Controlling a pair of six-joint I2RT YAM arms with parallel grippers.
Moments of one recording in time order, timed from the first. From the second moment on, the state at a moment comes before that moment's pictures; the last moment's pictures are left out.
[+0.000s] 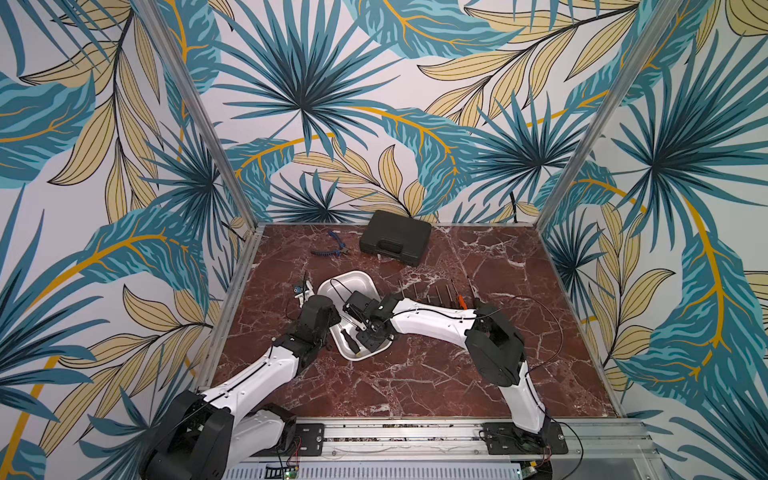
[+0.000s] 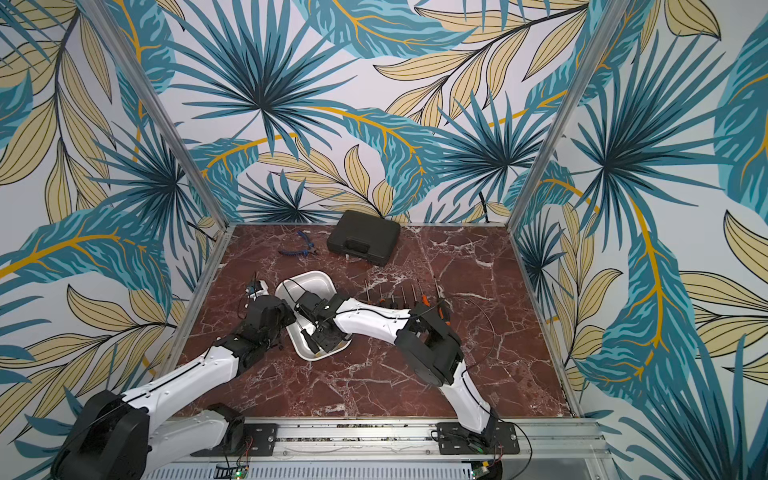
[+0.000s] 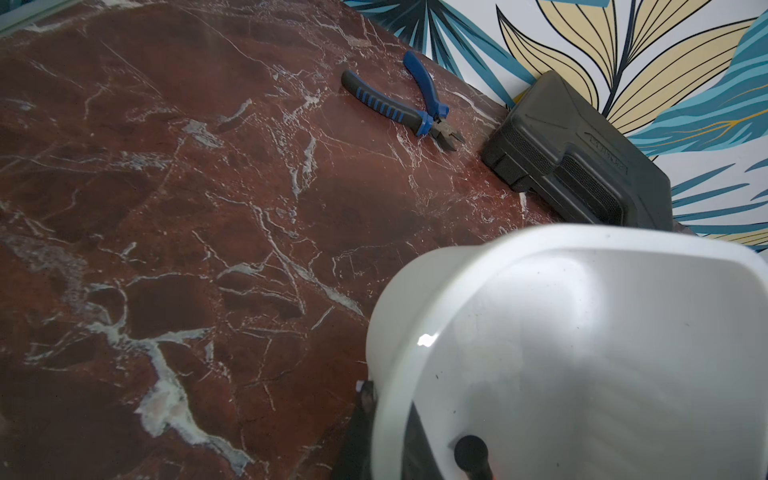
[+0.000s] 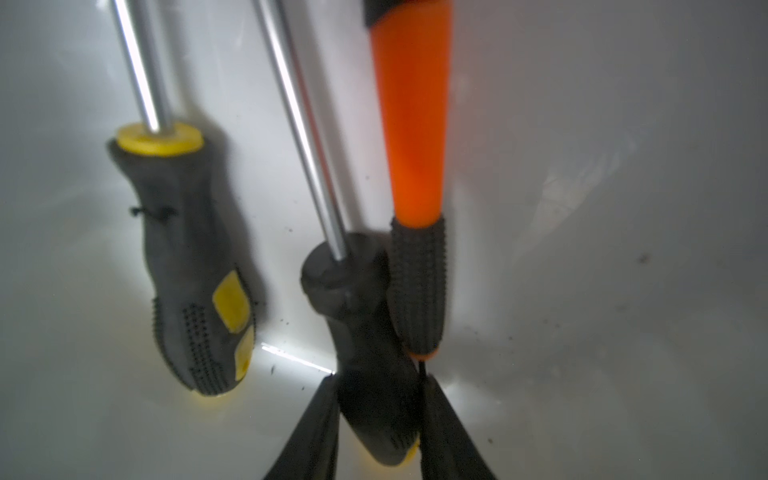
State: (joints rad) left arm -0.40 1.13 0.48 0.05 -0.36 -0.75; right arm 1.00 2.15 1.66 -0.81 0.13 0.14
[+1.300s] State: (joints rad) left arm -0.40 1.13 0.48 0.06 -0.35 -0.75; right arm 0.84 1.82 1.45 -0.69 -0.17 0.30
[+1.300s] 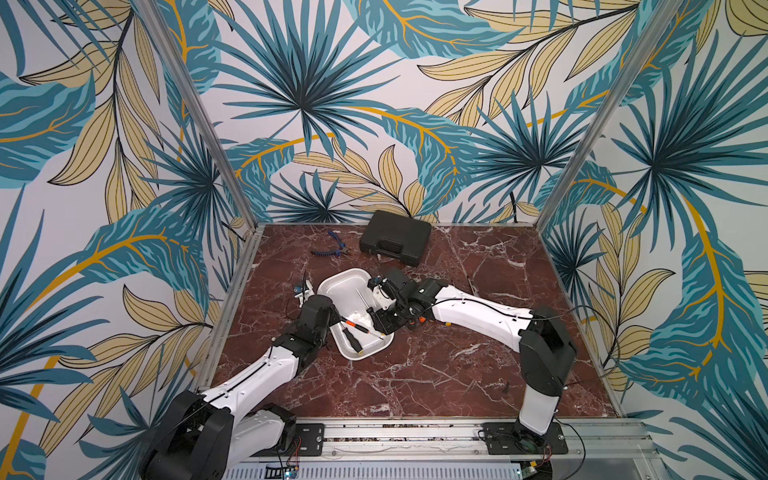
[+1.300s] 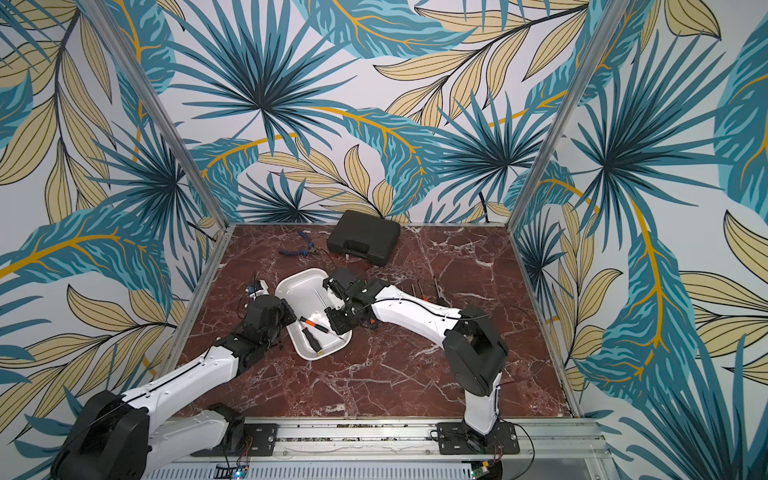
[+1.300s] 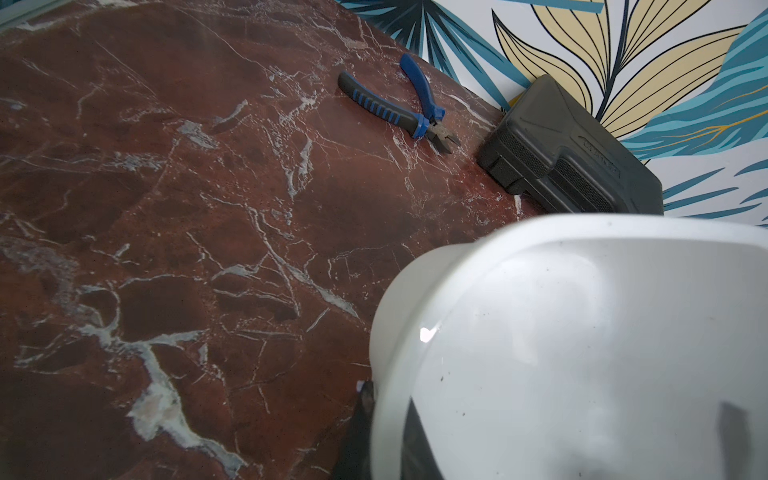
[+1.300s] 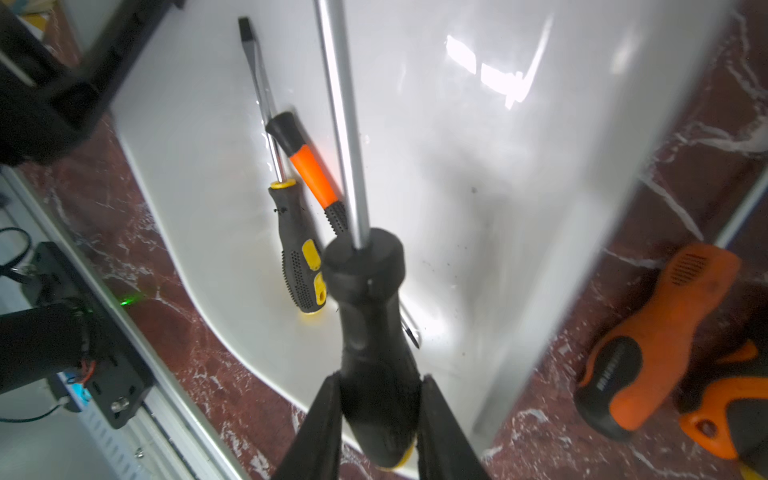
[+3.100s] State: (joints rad) left arm -0.36 1.00 0.45 -0.02 -0.38 -0.74; right arm 0.63 2.09 1.50 -0.67 -0.31 0.58
